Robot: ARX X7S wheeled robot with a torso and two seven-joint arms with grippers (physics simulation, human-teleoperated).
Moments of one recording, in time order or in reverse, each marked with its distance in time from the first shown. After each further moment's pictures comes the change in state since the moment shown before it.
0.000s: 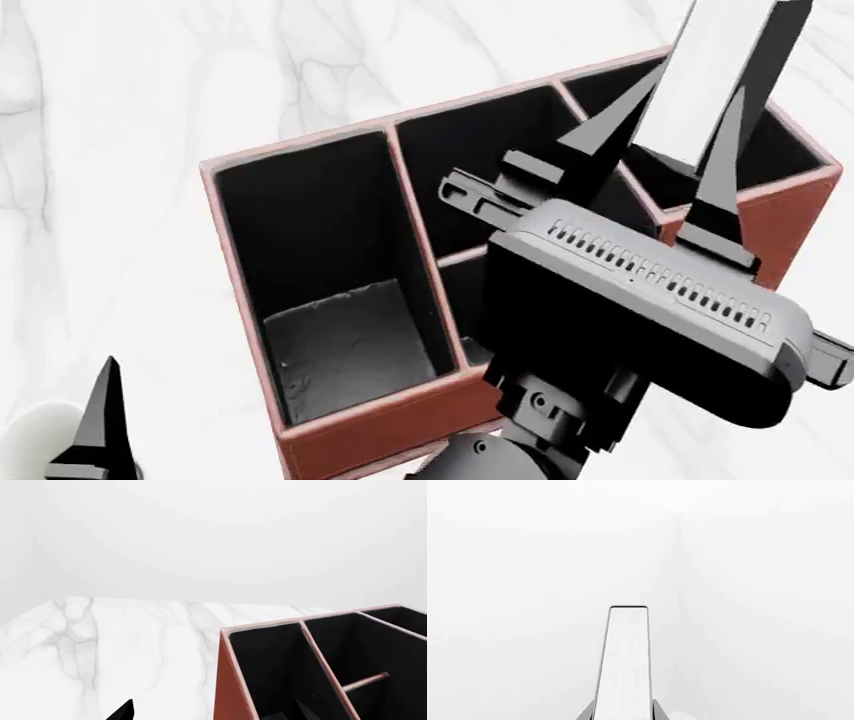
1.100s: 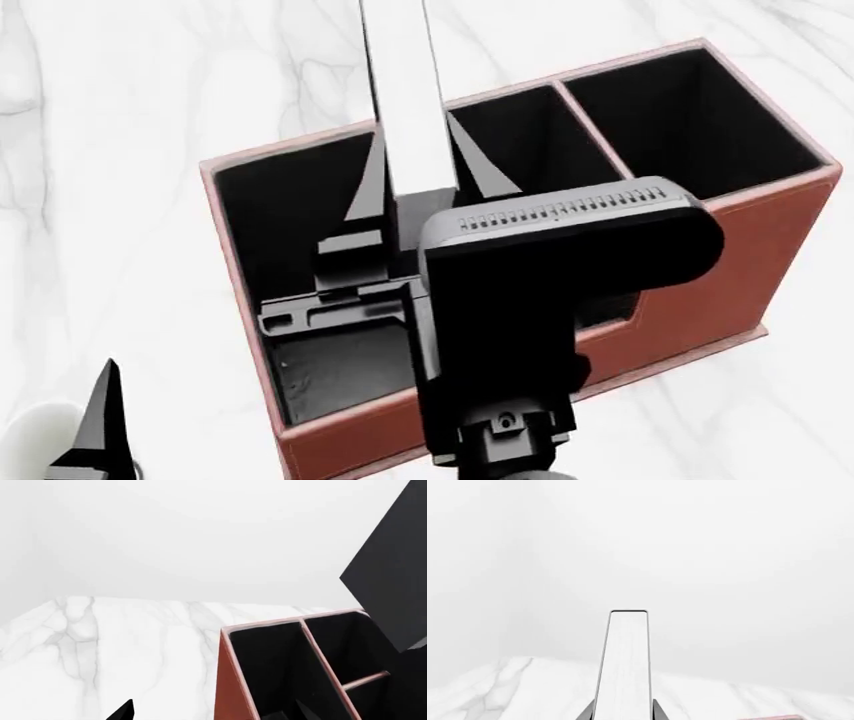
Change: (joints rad) left arm 0.001 -0.027 0.017 0.001 -0.017 0.015 -0.030; right arm -0.003 0.116 0.073 -0.101 0.522 -0.050 -0.479
